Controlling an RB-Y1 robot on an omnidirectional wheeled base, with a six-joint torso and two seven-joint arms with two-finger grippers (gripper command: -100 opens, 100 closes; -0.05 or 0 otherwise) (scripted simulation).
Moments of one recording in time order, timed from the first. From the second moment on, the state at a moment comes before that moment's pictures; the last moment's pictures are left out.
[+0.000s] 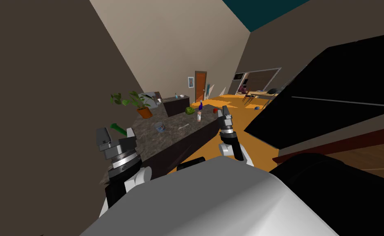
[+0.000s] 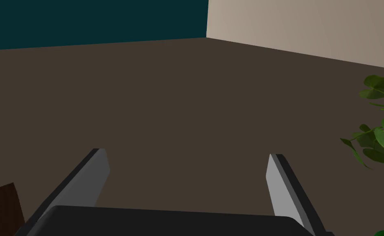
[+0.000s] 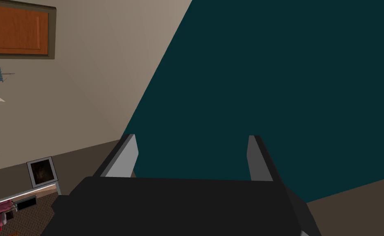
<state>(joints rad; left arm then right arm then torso) 0.51 -0.02 0.07 -2.28 0.07 -0.55 -0.02 0.50 -0.02 -0.07 -2.33 0.09 -0.48 0.06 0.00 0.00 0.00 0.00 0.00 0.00</state>
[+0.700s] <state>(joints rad) 0.55 0.13 0.13 -2.30 0.11 -0.42 0.02 0.50 -0.02 -0.07 -2.33 0.09 -0.48 0.06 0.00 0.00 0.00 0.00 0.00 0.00</state>
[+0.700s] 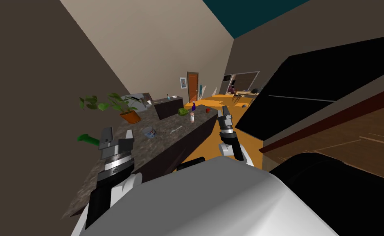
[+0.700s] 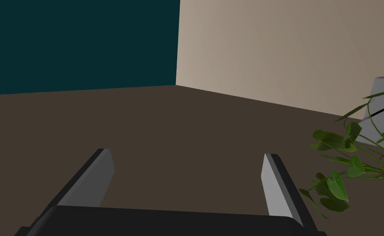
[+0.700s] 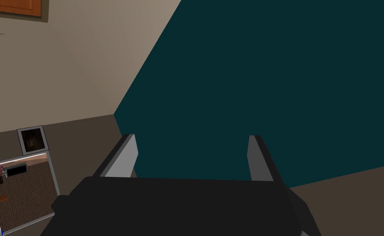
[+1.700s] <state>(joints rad) 0.63 0.21 0.25 -2.35 0.20 -0.18 0.09 0.50 -0.02 -0.07 -2.33 0.09 -0.48 0.06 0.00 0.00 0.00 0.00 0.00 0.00</state>
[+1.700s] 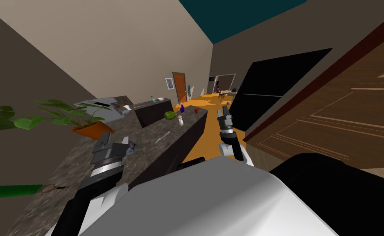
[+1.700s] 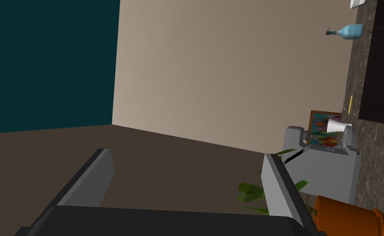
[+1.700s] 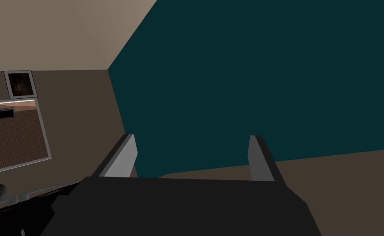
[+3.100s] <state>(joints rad) 0.76 0.26 0.39 -2.39 0.34 0.19 0.21 0.50 -0.02 -0.07 -2.33 0.09 -0.48 0.06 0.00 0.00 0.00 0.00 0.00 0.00</state>
